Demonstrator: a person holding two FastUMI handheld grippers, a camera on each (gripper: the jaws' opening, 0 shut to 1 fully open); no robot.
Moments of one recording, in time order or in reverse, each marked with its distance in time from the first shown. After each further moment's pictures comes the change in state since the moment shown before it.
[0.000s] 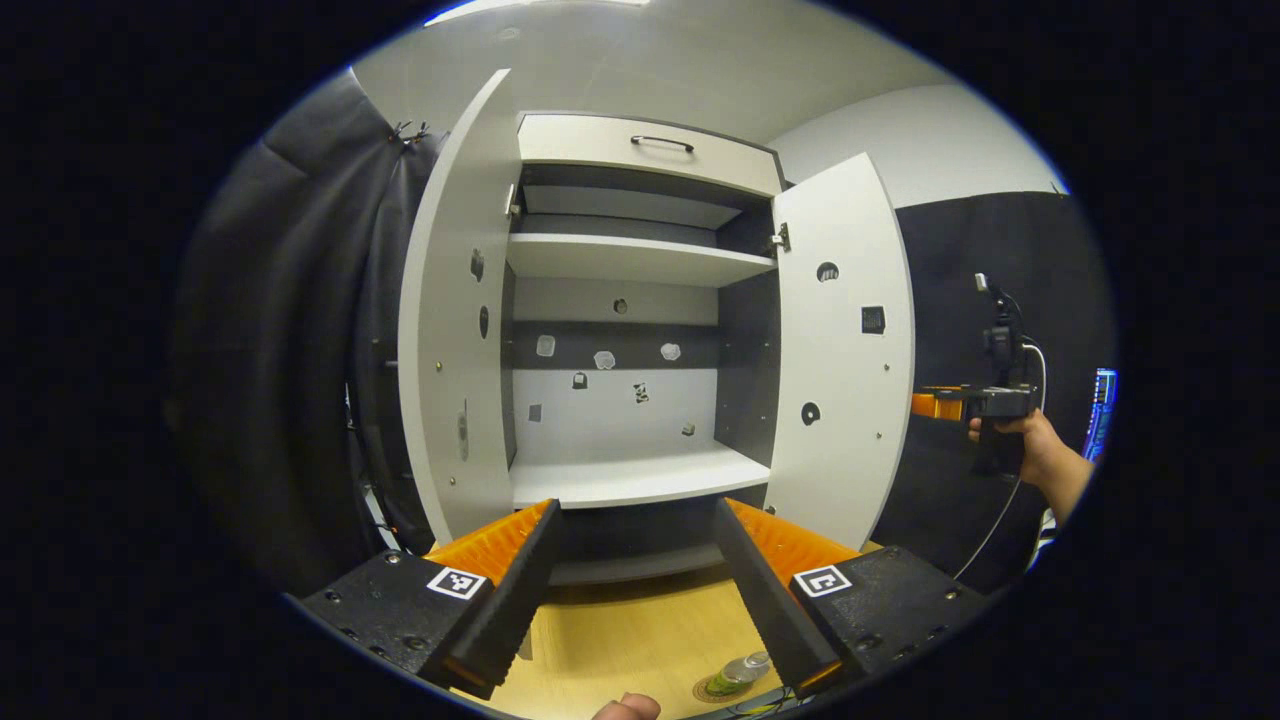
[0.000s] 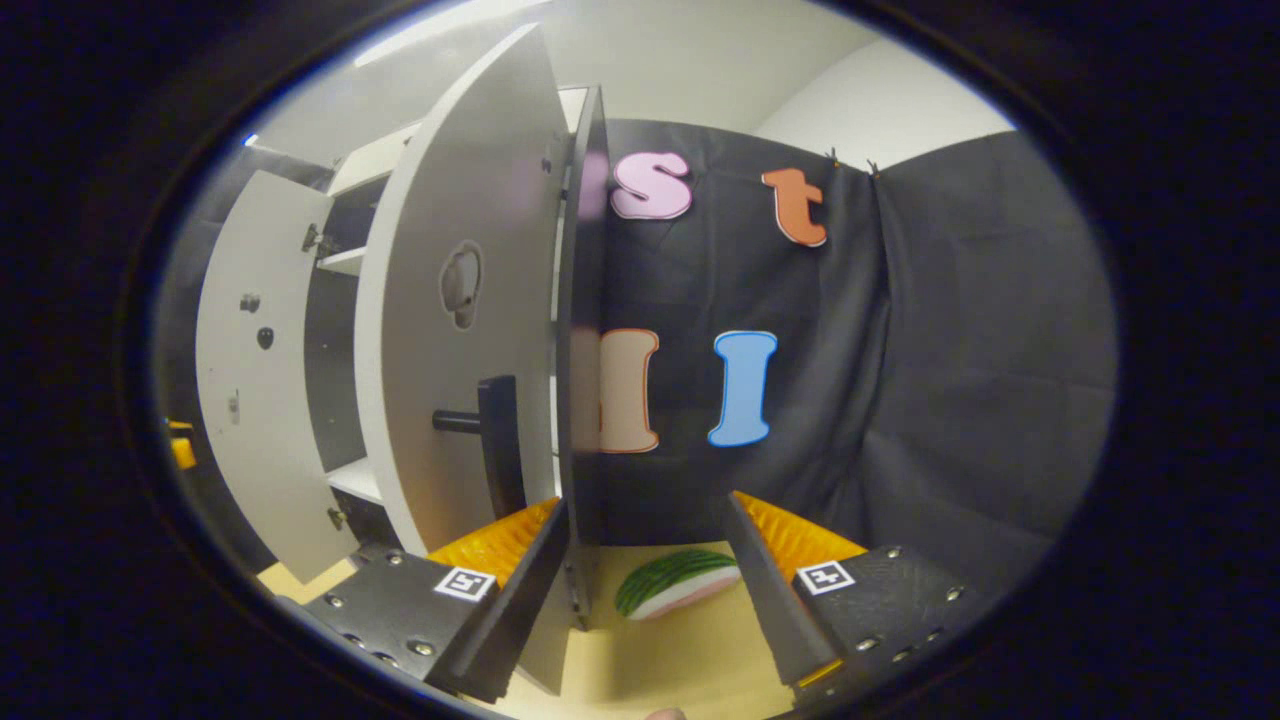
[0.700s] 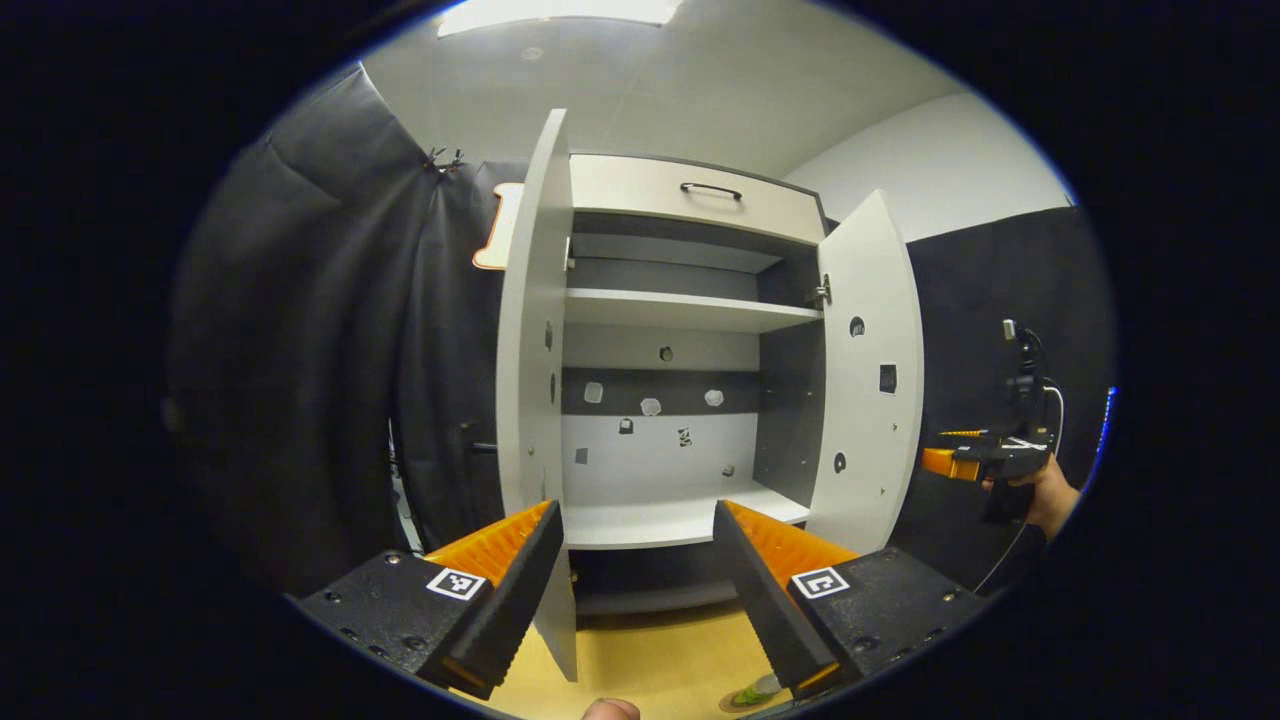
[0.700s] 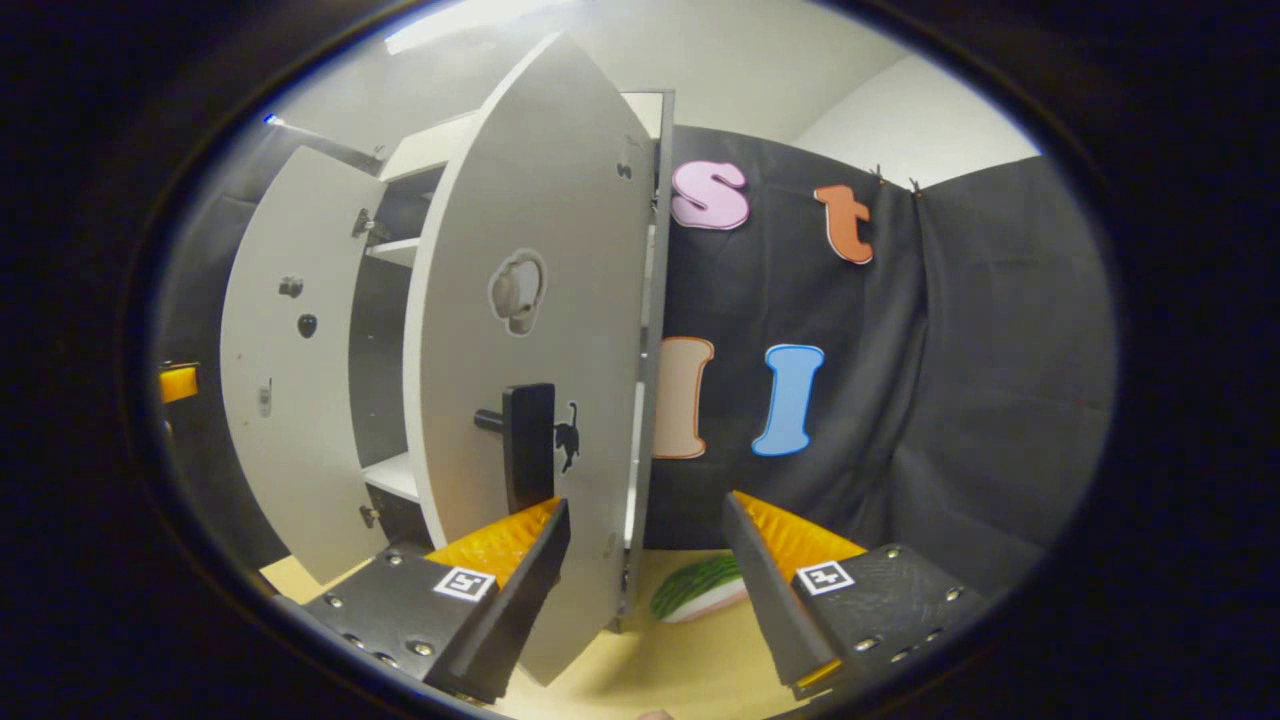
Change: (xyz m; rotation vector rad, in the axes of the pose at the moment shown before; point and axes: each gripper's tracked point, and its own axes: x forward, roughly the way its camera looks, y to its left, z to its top) left arm -0.016 0.054 0.052 0.005 -0.088 0.109; right arm -0.006 0.087 0.003 -0.022 0.000 0.098
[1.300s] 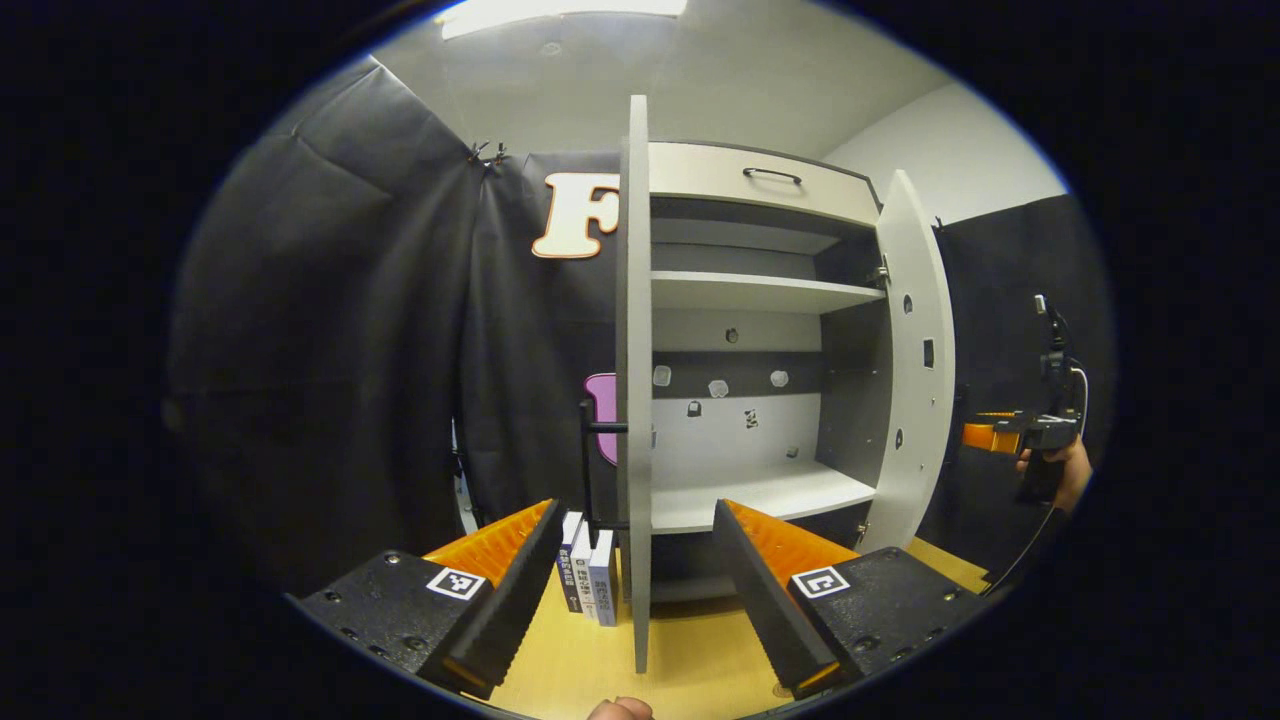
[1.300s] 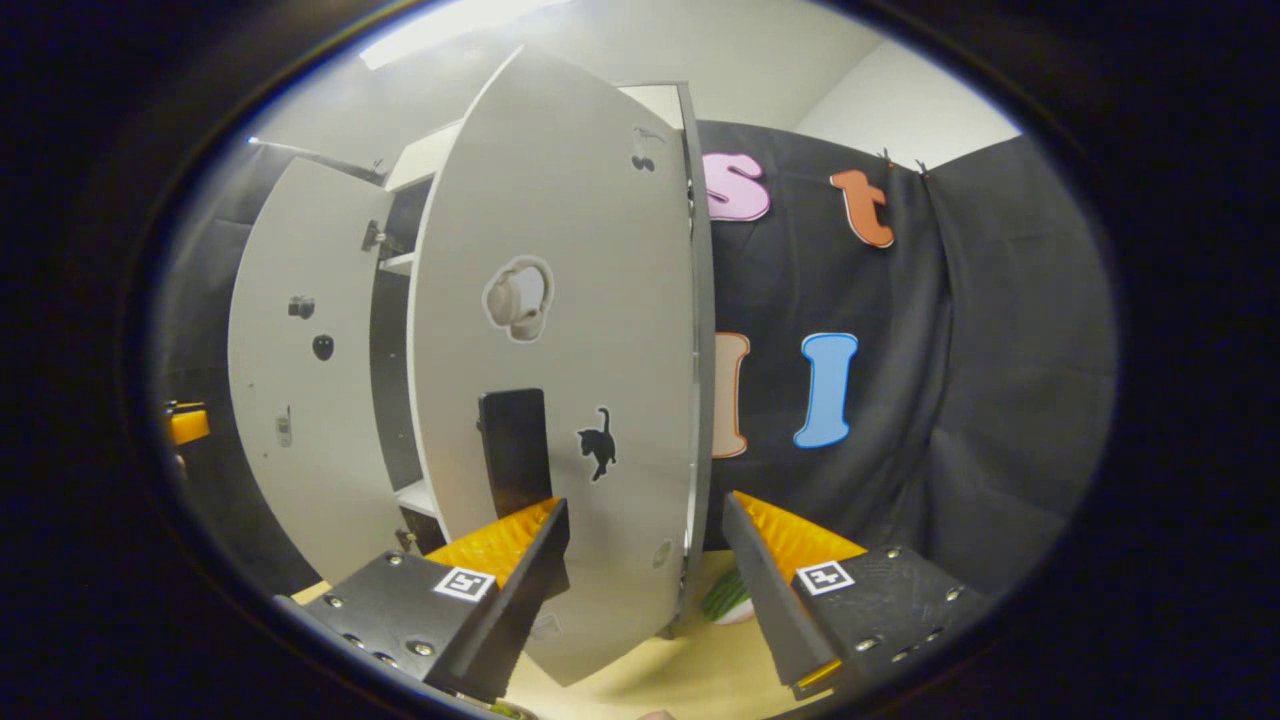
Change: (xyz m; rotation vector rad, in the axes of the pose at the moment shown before) left arm -0.013 0.076 -0.023 0.022 0.055 0.131; right arm 0.017 0.044 -0.001 0.062 0.004 0.048
